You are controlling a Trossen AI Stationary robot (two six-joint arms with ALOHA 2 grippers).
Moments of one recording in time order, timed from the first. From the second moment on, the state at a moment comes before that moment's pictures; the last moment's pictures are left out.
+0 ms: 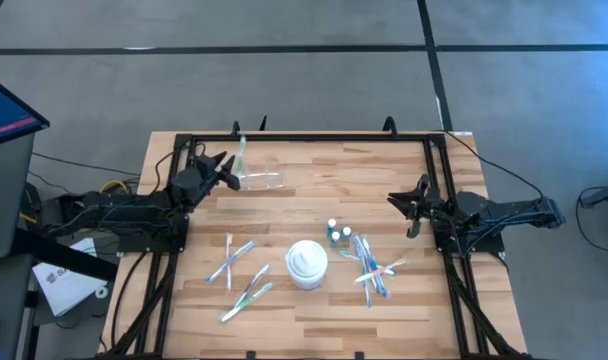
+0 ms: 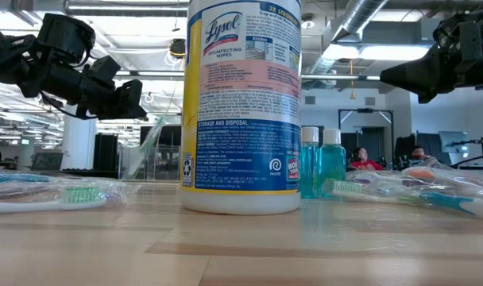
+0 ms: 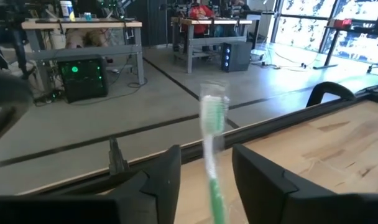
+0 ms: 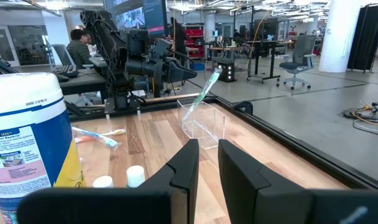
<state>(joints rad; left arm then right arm) 0.46 0.92 0.08 0.68 -0.63 -0.14 0.12 0.01 0.03 0.00 0.44 0.03</state>
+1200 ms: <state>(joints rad) -0.03 0.92 0.24 0.13 -0.56 -0.17 0.12 0.01 0.03 0.00 0.44 0.03</state>
